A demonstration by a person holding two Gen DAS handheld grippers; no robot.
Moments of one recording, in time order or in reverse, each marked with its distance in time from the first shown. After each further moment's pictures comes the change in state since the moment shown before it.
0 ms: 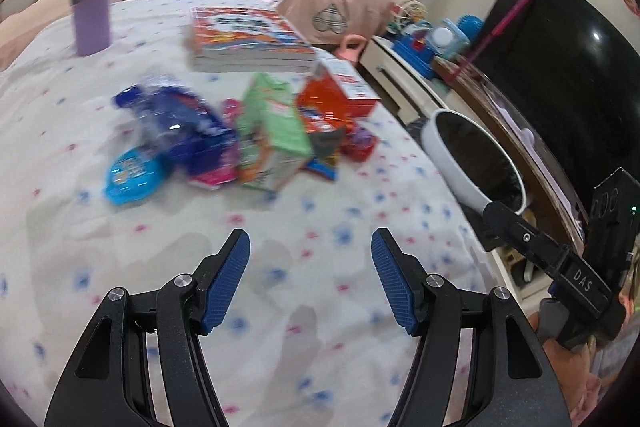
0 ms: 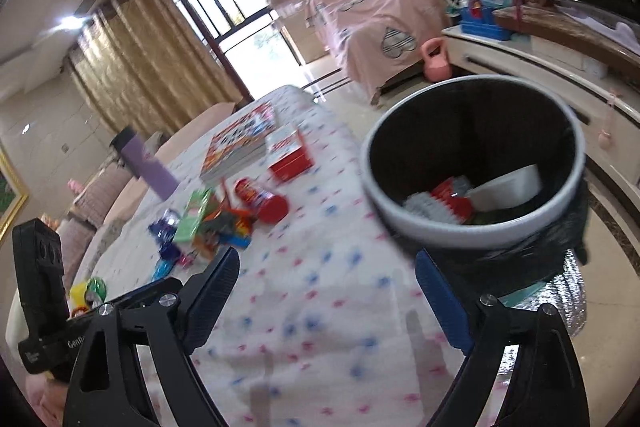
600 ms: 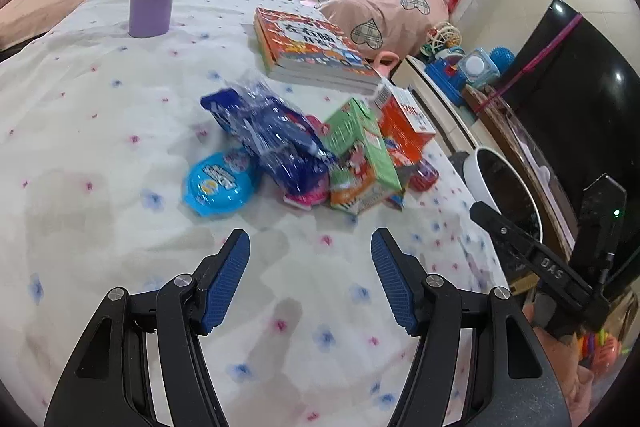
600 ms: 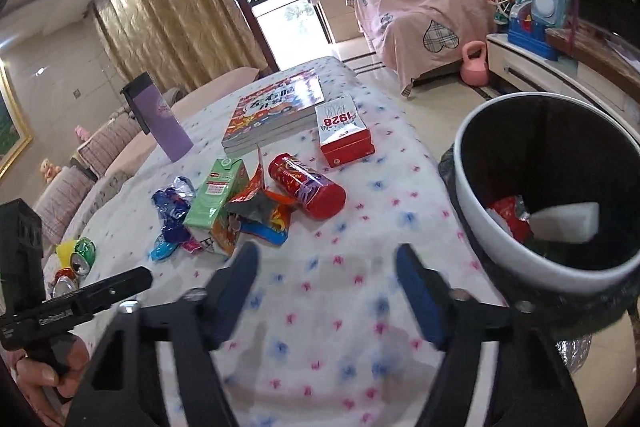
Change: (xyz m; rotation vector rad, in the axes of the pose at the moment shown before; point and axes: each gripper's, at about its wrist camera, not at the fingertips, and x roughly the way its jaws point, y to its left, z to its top) left arm -0.009 0.053 0.016 -0.126 -0.020 0.035; right arm 0.057 0.044 0.011 -0.149 0.076 0.016
